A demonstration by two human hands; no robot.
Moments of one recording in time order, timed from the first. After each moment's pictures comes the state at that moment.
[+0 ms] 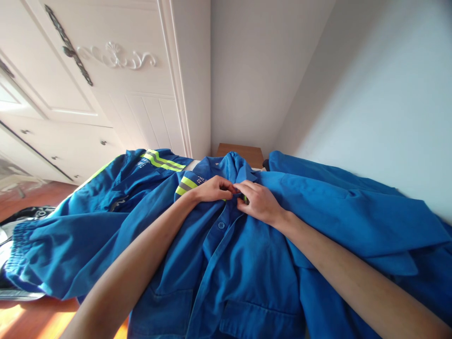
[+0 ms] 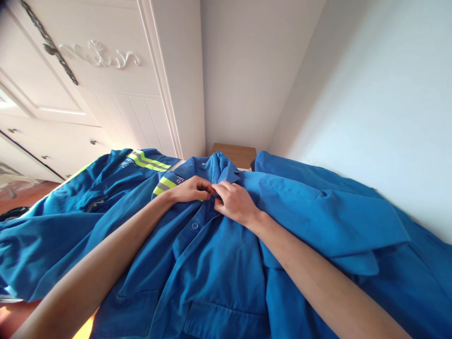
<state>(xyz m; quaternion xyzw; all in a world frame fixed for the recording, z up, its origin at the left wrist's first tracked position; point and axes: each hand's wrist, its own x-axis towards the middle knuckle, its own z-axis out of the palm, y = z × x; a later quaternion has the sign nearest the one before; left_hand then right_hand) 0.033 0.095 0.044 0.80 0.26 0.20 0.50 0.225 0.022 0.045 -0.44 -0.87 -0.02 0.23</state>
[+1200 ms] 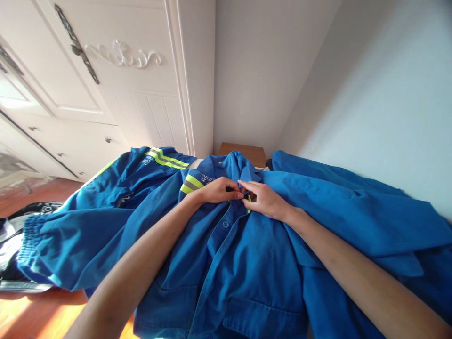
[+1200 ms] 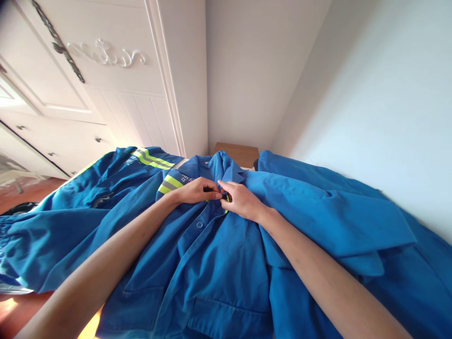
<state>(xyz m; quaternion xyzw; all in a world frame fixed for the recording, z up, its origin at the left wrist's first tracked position) 0.036 0.094 0.036 0.86 0.21 0.20 0.42 0.237 0.028 0.046 -0.44 -0.86 0.12 0.25</state>
